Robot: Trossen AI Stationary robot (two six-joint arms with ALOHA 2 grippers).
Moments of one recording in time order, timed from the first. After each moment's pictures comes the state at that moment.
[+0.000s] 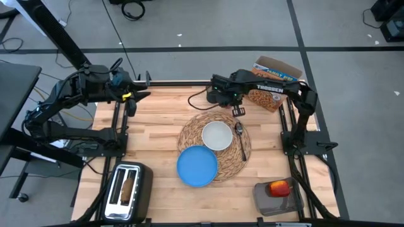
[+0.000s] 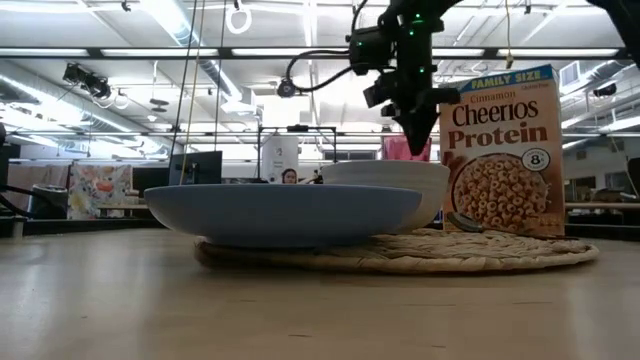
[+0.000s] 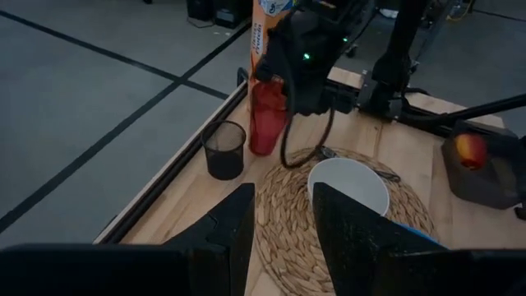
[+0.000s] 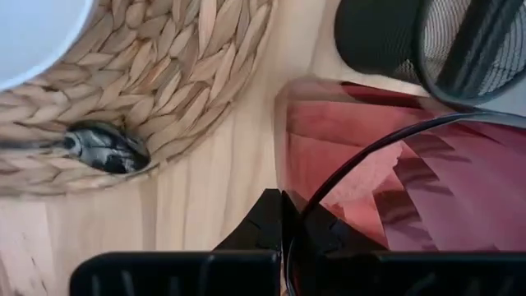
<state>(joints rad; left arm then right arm) 0.31 0.94 1.46 -0.96 -0.10 -0.13 -0.40 1.82 1.63 -1.28 0.20 -0.58</state>
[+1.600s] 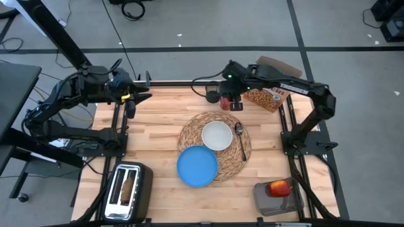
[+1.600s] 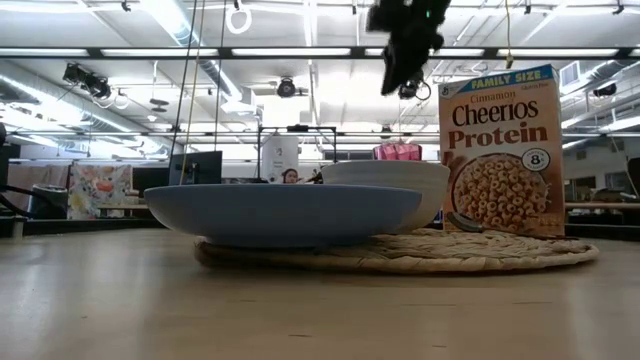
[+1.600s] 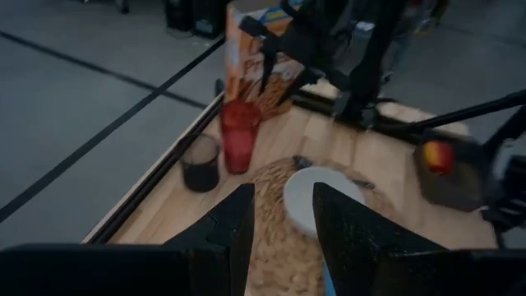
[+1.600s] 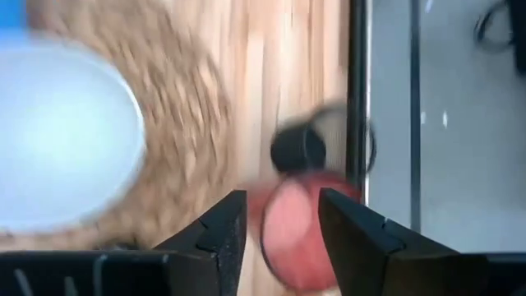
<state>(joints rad) 0.27 0.94 1.46 -0.91 -0.07 -0.15 -0.36 1.58 1.63 -1.04 0.06 -0.50</state>
